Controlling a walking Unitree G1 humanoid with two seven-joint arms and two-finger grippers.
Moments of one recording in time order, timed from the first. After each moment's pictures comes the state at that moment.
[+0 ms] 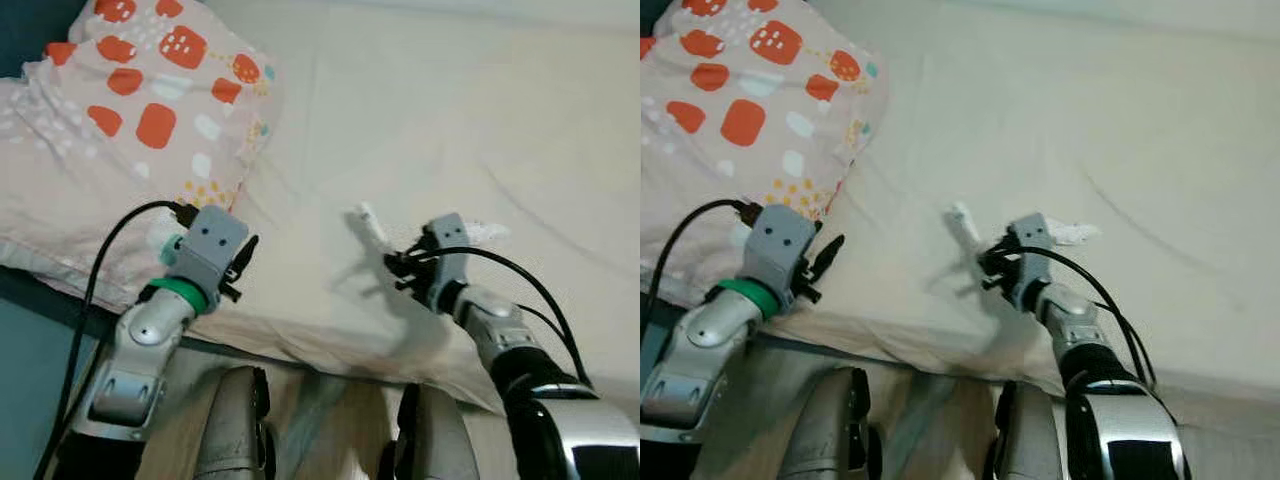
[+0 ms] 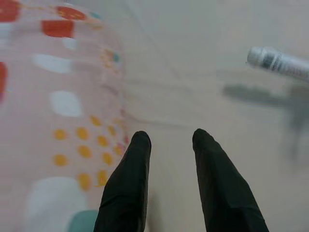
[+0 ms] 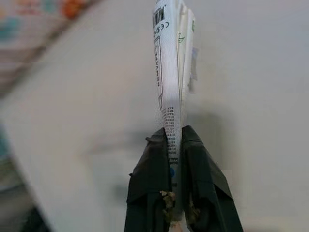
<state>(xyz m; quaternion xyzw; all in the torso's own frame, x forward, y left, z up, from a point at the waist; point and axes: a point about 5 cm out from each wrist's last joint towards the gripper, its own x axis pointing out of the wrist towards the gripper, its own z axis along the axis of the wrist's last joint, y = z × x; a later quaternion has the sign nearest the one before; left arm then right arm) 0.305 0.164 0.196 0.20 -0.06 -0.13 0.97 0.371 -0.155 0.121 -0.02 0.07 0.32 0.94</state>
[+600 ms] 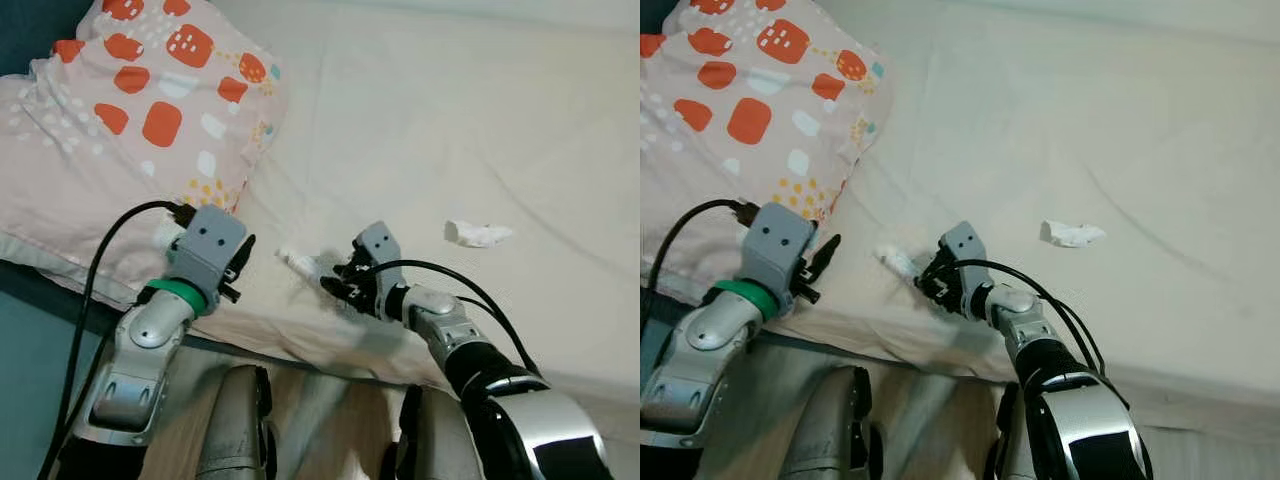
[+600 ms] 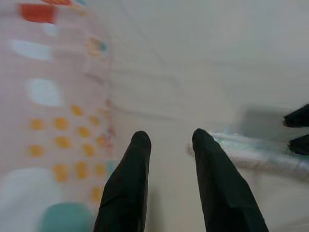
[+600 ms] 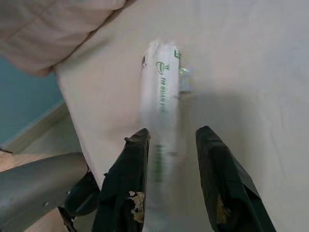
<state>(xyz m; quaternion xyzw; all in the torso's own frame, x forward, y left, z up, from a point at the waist) 0.307 0.142 0.181 0.20 -0.03 -0.15 0.97 0.366 -0.115 0.109 -0.06 0.11 0.40 0.91</state>
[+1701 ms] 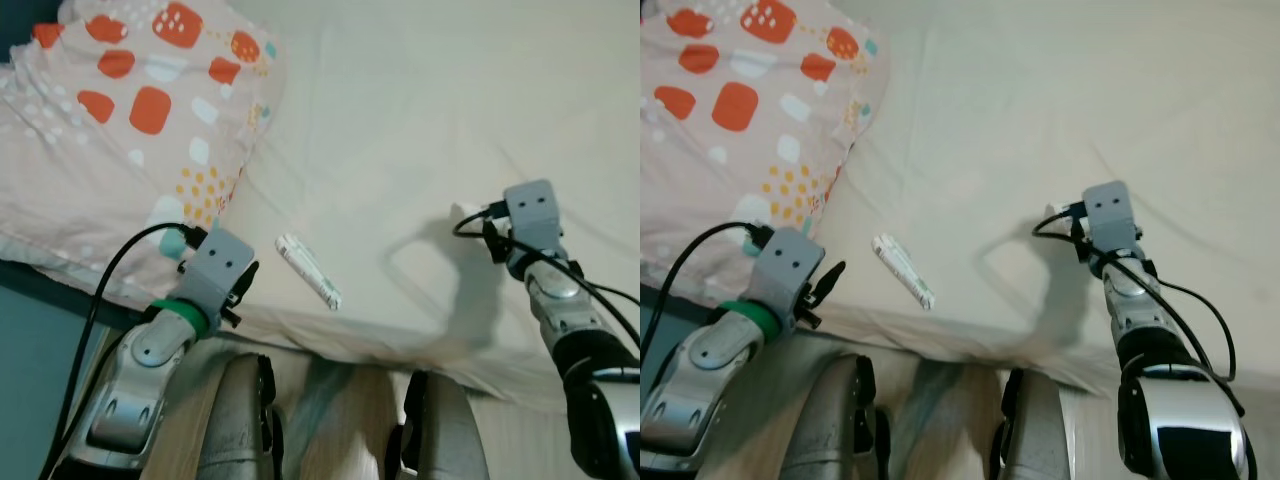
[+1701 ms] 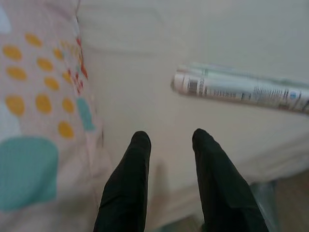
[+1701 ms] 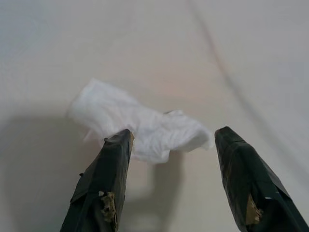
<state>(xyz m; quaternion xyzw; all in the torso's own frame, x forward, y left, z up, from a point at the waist) 0.281 0.162 0.165 0.22 0.02 -0.15 0.96 0.378 -0.272 0.170 -0.17 0.00 -0.07 0.98</state>
